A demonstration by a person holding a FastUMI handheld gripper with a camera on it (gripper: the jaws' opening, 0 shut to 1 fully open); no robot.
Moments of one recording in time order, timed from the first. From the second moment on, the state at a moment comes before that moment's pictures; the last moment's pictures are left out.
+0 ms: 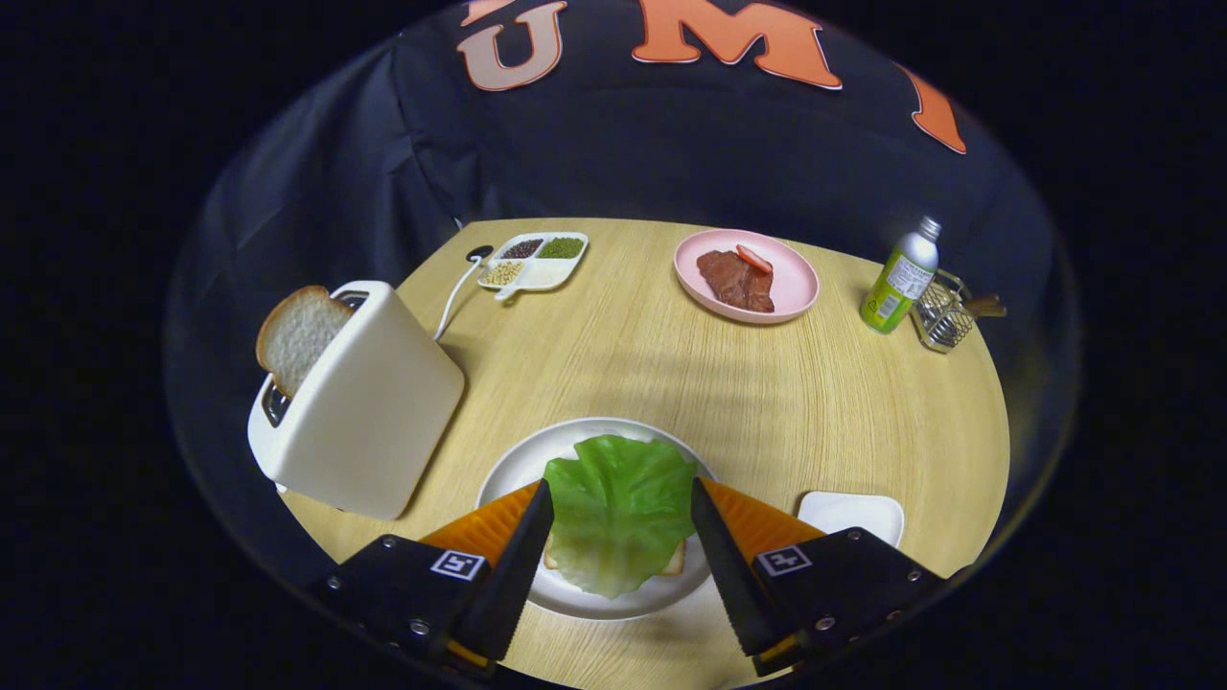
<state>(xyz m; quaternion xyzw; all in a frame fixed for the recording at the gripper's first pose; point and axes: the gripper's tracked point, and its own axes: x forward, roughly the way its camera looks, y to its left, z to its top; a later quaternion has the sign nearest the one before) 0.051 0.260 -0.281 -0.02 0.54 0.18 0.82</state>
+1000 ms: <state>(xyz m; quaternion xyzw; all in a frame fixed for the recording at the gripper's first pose) 0.043 0.505 -0.173 -0.01 0.54 0.32 0.78</state>
